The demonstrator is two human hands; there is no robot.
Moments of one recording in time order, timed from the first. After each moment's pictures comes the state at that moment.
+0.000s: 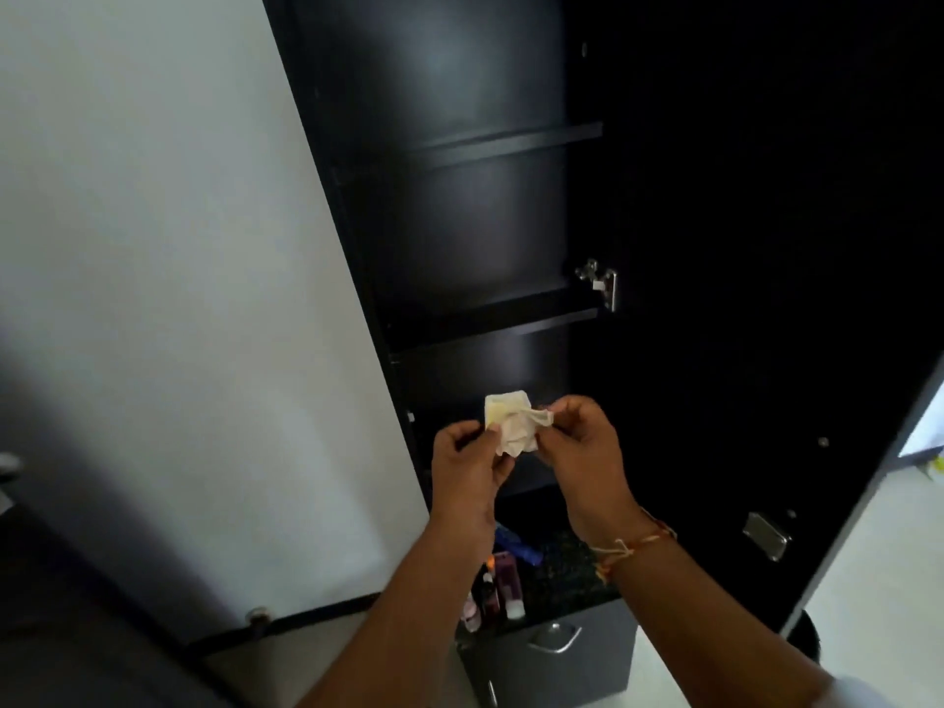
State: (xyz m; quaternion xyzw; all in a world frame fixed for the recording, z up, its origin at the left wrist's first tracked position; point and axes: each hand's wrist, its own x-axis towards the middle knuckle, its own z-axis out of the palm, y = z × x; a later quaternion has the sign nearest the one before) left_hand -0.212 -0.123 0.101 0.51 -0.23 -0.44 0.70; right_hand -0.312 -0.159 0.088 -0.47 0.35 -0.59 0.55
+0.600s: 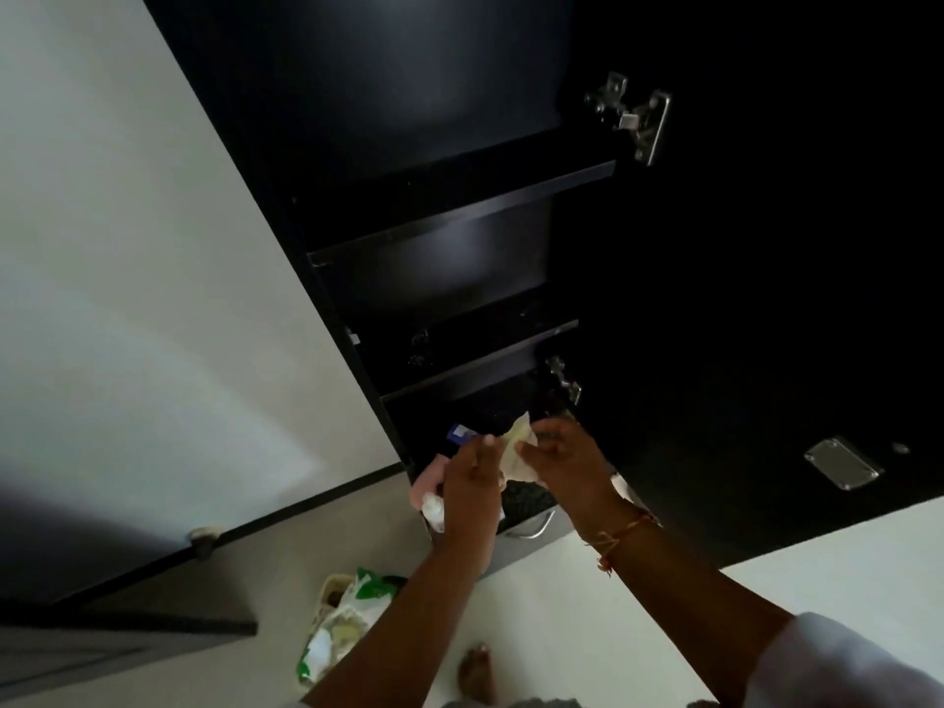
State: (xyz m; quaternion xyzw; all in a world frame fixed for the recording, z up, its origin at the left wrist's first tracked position) left_hand -0.167 -0.164 -0.083 0.67 -0.30 -0.48 0.48; right_hand -0.279 -0.199 -0.075 -0.45 0.61 -0.36 0.54
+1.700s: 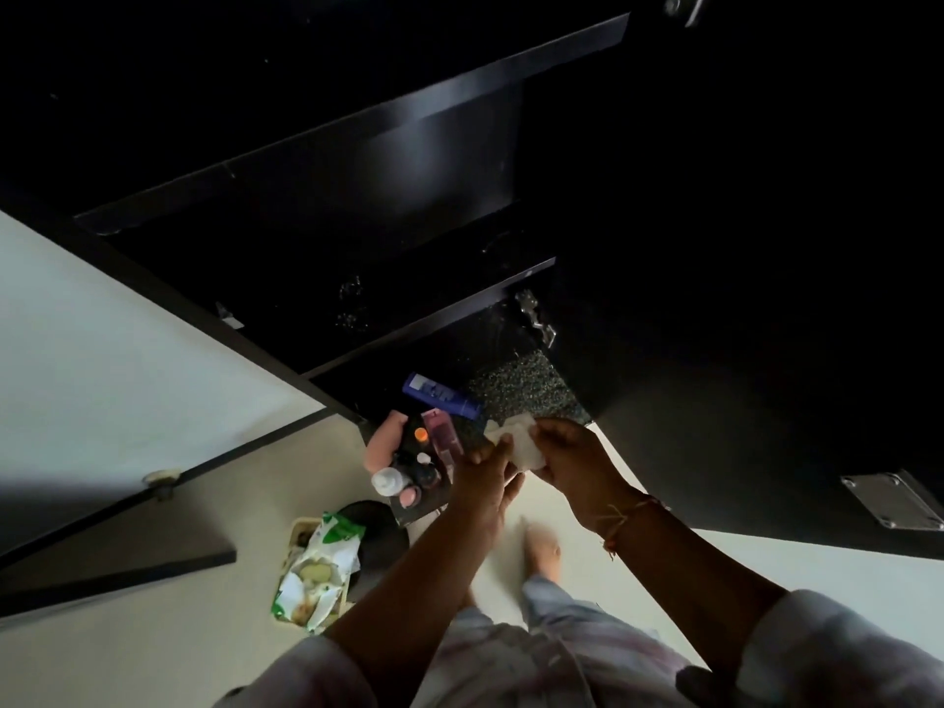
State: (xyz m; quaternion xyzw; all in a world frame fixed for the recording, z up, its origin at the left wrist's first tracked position) left_hand -0.217 -0.212 -0.186 0.61 0.01 -0.67 0.42; right_hand -0.329 -0.231 -0.167 -0.27 0.63 -0.31 0.66
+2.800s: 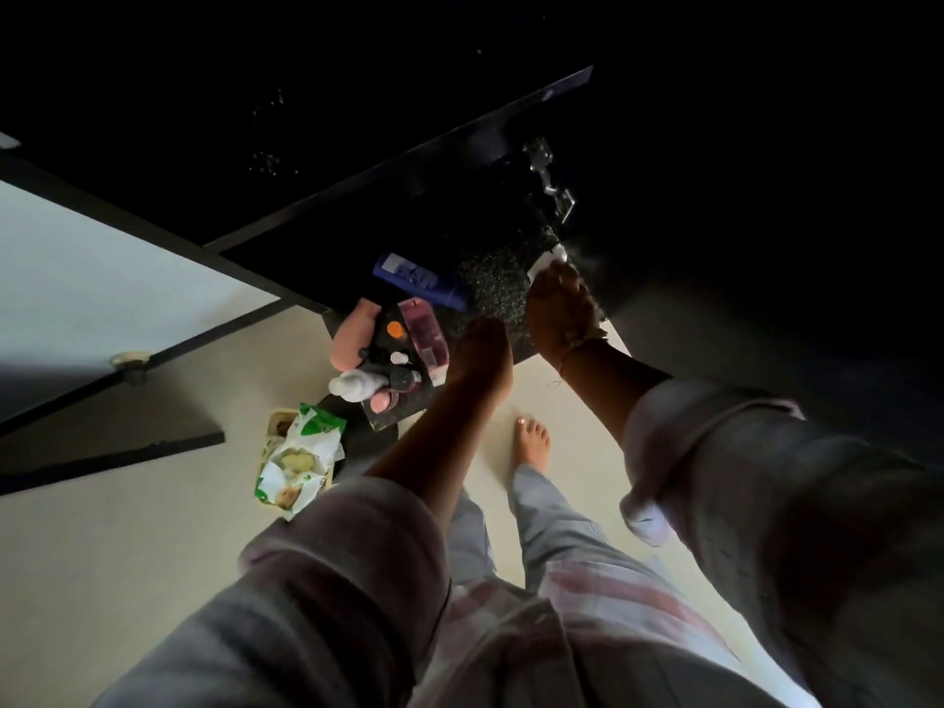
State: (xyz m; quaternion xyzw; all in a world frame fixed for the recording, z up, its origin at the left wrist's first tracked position) left_hand -0.220 -0.253 -0.290 0.67 -0.66 -0.32 -0.13; right_hand -0.329 -0.310 -0.315 -0.63 0.72 0.05 0.27
